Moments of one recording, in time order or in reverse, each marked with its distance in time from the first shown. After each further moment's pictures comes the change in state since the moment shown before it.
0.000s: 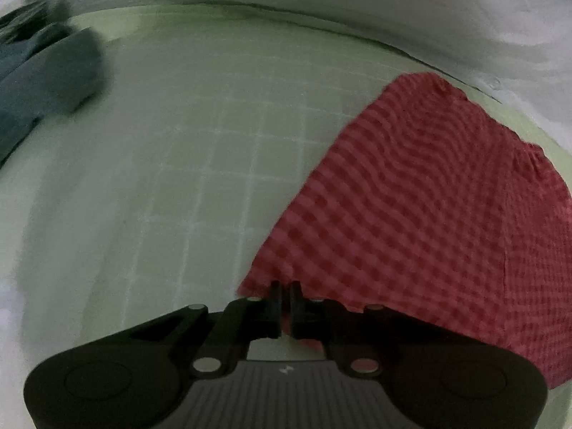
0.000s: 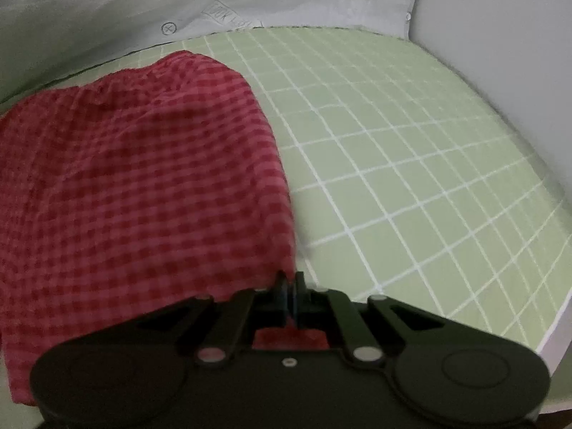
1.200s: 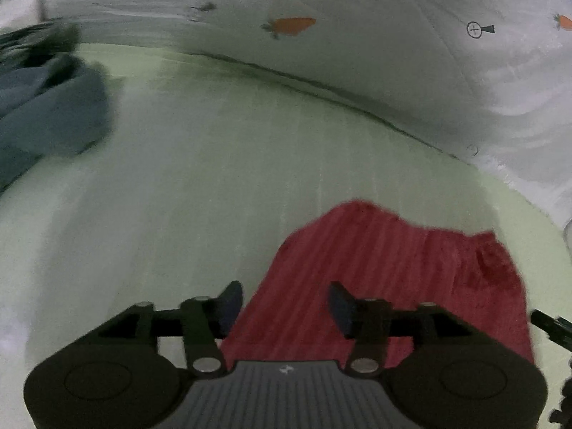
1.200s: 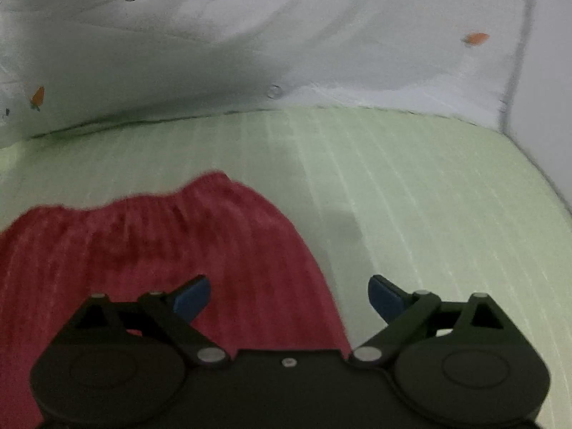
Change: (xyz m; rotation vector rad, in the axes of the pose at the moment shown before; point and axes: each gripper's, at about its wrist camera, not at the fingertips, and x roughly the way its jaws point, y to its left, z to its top) left arm -0.024 -0.009 0.054 -0.054 -0.122 -0.132; right arm 0.011 0.080 0.090 -0.179 -0.175 0.196
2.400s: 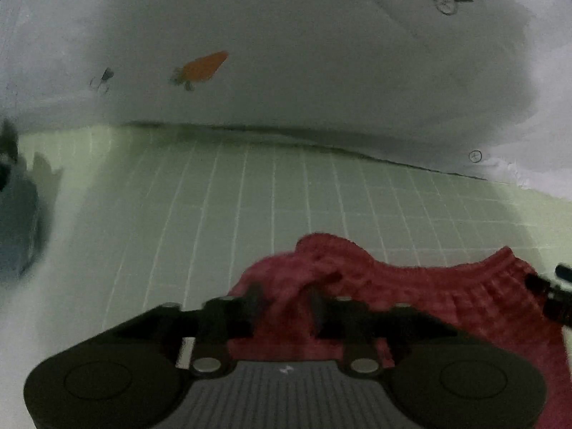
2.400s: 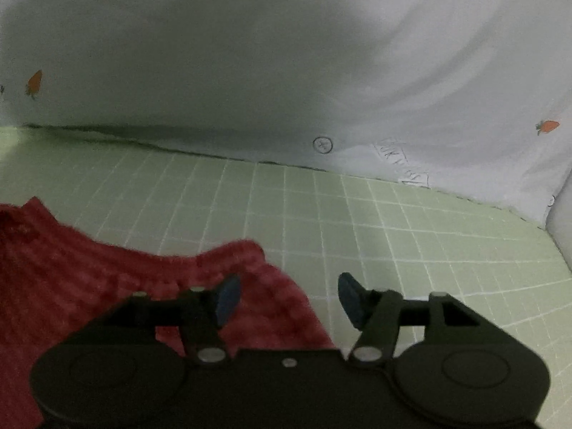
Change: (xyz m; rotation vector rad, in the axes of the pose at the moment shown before) left arm 0.067 -0.071 0.046 0.173 -0.103 0.094; right arm 0.060 0.050 0.050 -0.157 -0.091 0.014
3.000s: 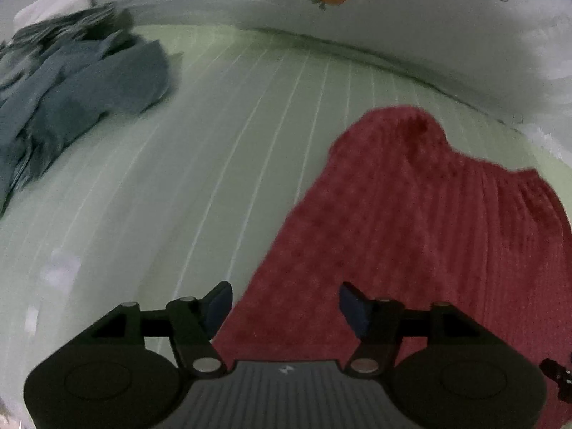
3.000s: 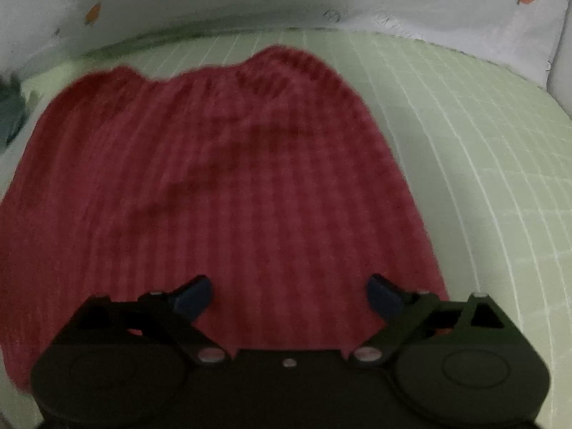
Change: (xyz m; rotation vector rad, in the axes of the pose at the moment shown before) left arm -0.100 0.067 -0.139 -0.165 0.146 0.144; right arm -0.108 -0.005 -0.151 0.050 0.247 0.134
